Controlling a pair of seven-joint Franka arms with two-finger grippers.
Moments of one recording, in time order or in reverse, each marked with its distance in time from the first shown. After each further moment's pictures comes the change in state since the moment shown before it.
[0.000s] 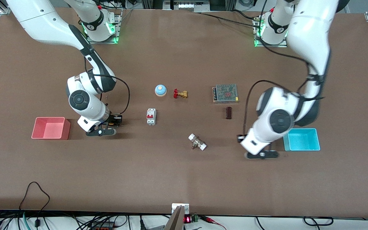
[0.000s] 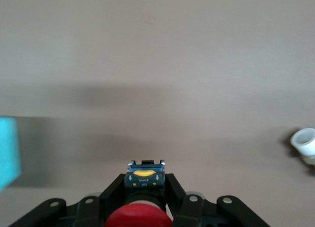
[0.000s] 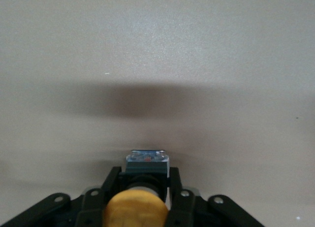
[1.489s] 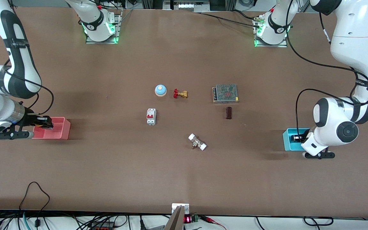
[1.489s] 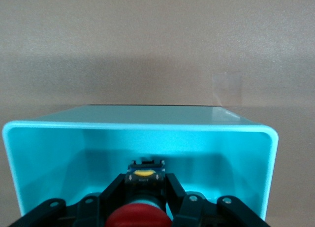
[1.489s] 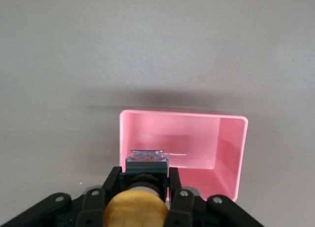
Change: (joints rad) left arm 0.309 0.060 0.008 -0.240 0.098 0.211 0.277; right arm -0.198 -0.125 -0.239 0.128 0.190 -0.210 -0.544
